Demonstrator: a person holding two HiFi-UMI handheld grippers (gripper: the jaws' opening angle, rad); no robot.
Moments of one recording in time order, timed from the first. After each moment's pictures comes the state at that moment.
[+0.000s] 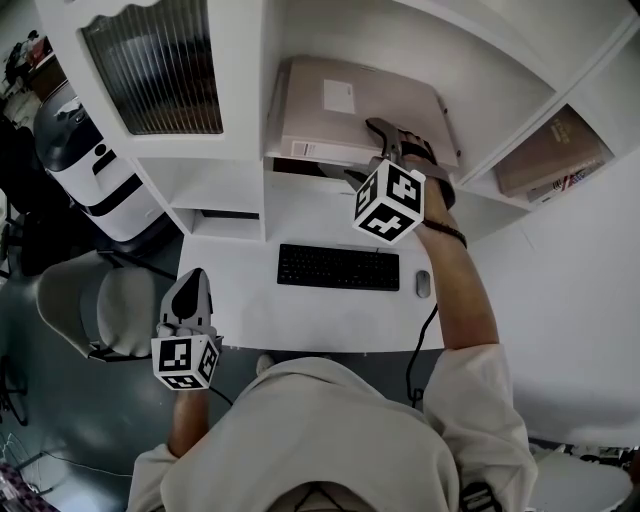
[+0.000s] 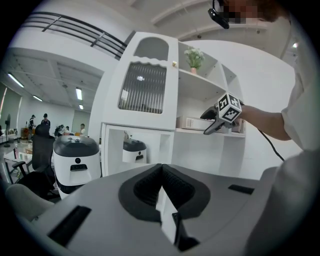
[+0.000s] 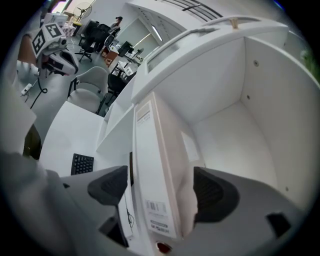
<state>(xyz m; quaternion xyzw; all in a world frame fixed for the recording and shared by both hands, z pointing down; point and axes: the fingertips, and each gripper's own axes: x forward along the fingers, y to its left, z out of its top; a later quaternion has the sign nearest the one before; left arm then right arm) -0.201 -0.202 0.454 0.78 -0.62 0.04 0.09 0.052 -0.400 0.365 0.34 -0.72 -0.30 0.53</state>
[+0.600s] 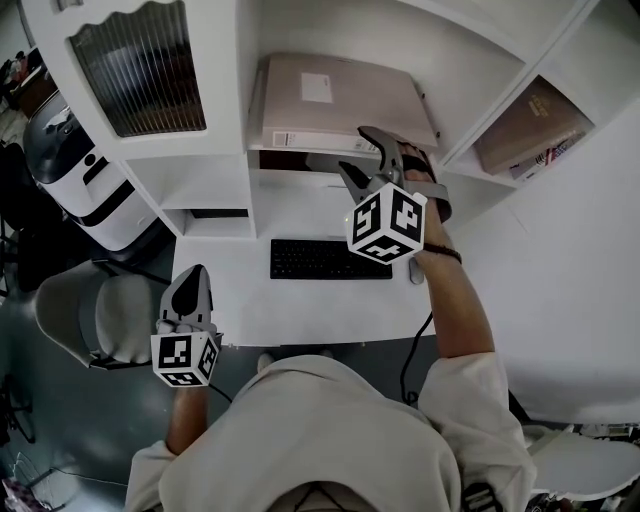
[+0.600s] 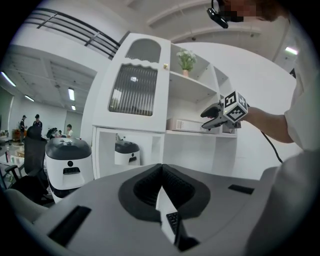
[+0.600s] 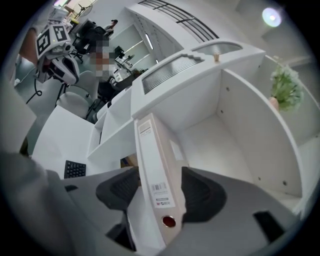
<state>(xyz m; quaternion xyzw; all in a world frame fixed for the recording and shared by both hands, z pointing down) -0.180 -0.193 0.445 0.80 -0.59 0.04 0.08 0.063 -0.346 0.333 0.41 -0.71 -0.34 0.46</state>
